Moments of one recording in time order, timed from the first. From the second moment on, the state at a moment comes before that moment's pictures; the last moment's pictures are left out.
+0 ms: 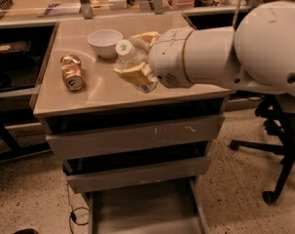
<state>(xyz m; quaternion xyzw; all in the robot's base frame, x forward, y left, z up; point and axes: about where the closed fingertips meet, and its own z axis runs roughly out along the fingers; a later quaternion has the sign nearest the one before) 0.506 0.031 0.989 -0.53 0.62 0.16 0.55</state>
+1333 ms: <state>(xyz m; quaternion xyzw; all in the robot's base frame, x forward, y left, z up) 0.601 0.028 1.004 -0.50 0.66 0.27 0.49</state>
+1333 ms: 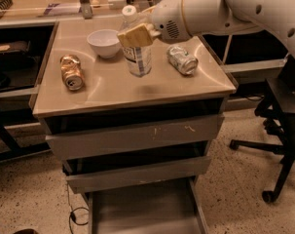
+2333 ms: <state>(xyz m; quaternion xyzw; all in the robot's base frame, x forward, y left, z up) 0.645 0.034 0.978 -0.51 0.69 0.31 0.41</state>
